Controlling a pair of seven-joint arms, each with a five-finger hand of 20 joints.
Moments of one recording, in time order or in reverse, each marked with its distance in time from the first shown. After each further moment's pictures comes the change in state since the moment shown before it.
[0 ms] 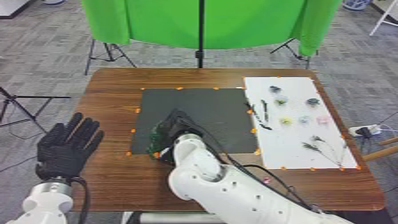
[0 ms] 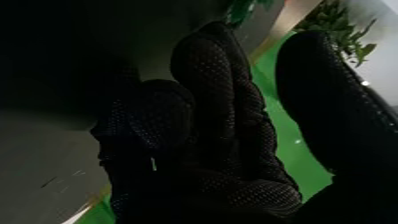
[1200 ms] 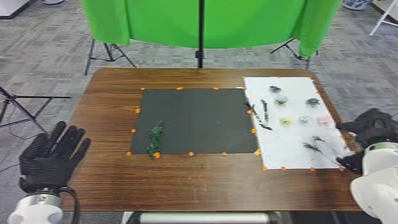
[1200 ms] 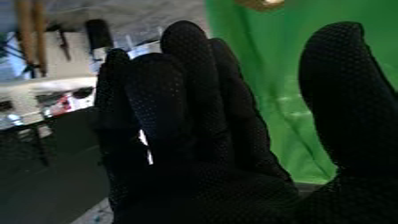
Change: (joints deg) left arm 4.7 -3.7 -3.4 -1.6 0.0 -0.6 2.0; right arm -52.7 34.4 70.8 -31.9 -10.0 -18.8 1.0
